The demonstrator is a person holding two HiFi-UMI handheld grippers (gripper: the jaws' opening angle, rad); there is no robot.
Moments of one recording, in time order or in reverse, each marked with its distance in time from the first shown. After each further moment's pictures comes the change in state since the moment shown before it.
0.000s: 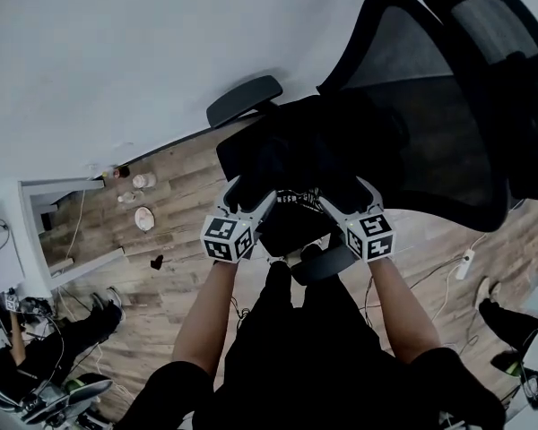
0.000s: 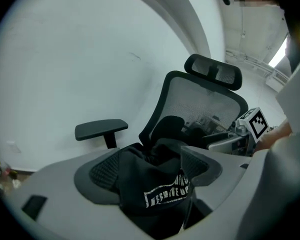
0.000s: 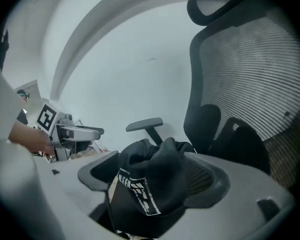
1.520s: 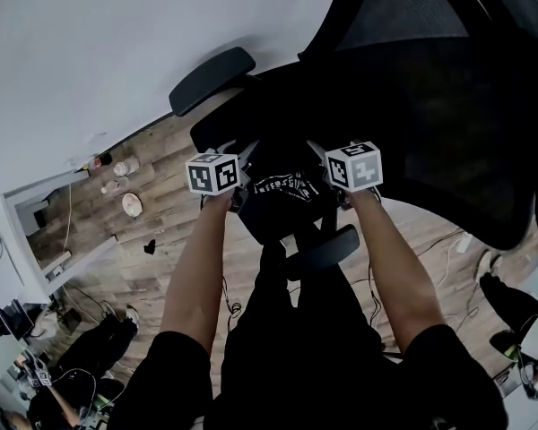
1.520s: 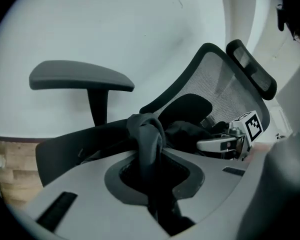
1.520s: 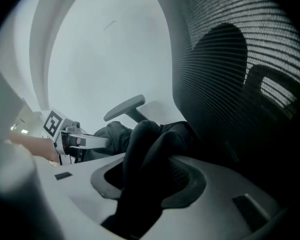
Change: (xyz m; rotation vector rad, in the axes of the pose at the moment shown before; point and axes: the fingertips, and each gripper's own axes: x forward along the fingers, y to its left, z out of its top) left arm 0.144 0.045 -0.053 -0.262 0.268 -0.136; right arm 0.115 -0.075 -0.026 0.186 0.236 0.057
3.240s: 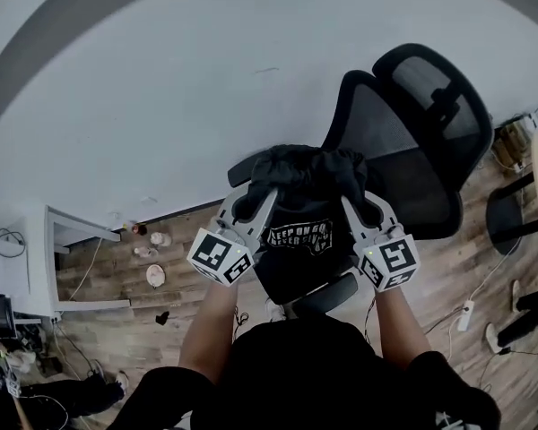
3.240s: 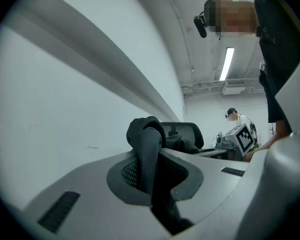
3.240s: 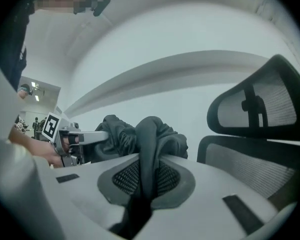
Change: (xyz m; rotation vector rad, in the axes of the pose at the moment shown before) left arm -0.298 -0.279 0.150 0.663 -0.764 -0.145; right arm -0.315 0.185 0.139 -0.431 -0.786 -0.040
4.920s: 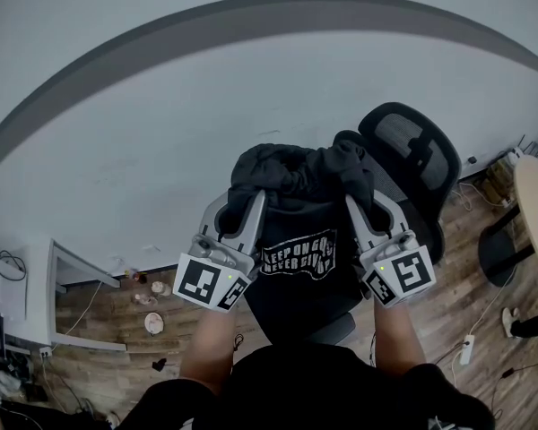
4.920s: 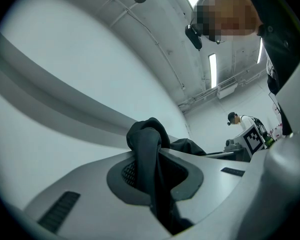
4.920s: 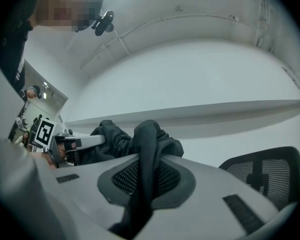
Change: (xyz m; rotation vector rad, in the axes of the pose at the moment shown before) left arm -0.028 -0.023 0.183 0.220 -0.301 0.072; right arm -0.029 0.030 0.184 -0.145 -0.343 -0.019
